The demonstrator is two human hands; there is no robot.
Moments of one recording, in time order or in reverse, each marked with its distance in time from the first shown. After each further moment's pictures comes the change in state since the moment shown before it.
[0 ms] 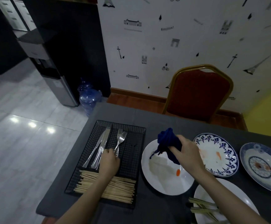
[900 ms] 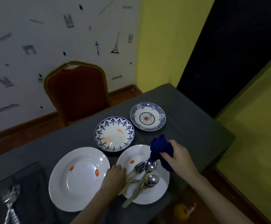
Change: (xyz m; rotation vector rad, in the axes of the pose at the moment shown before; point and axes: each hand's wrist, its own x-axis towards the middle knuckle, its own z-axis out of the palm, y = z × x) left_hand -0.124 0.216 0.144 0.680 -0.593 1.165; right_hand -0.223 0.125 -0.139 -0.028 0.403 0.659
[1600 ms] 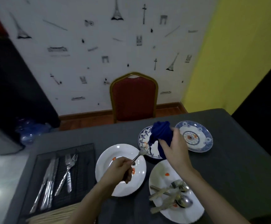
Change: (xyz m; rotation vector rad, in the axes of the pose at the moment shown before) left_hand -0.112 -0.049 -0.089 -1.490 0.291 -0.457; right_hand 0.039 -0.140 0.055 0.237 0.053 -0.371
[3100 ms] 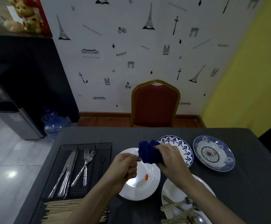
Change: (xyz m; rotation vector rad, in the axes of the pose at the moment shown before) left_hand -0.041 0.029 -0.035 -0.467 0.090 0.042; right_hand -0.013 -0.033 0.043 -0.301 -0.391 -0.473
